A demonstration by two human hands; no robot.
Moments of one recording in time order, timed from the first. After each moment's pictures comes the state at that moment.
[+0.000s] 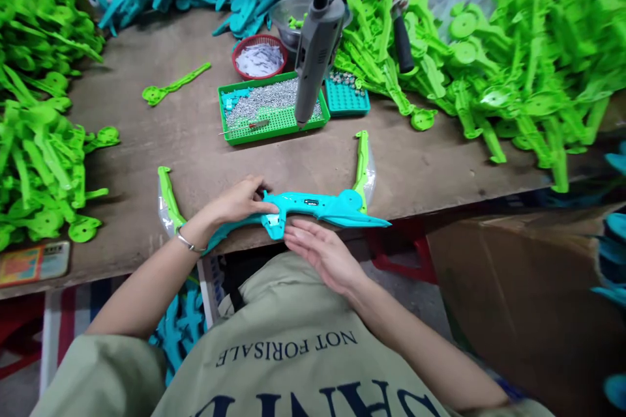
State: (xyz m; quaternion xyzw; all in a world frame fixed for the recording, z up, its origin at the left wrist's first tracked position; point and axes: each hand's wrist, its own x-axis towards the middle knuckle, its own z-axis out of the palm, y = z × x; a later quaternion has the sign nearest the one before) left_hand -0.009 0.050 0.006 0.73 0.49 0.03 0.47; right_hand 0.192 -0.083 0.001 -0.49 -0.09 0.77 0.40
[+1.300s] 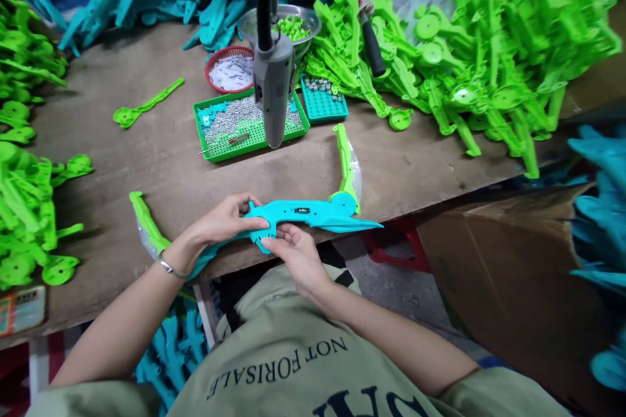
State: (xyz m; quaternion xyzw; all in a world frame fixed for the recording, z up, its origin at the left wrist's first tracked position) left_hand 0.004 0.050 0.018 0.60 0.47 0.09 0.64; right_hand 0.149 -0.058 -0.001 -0.51 -0.08 0.71 0.48
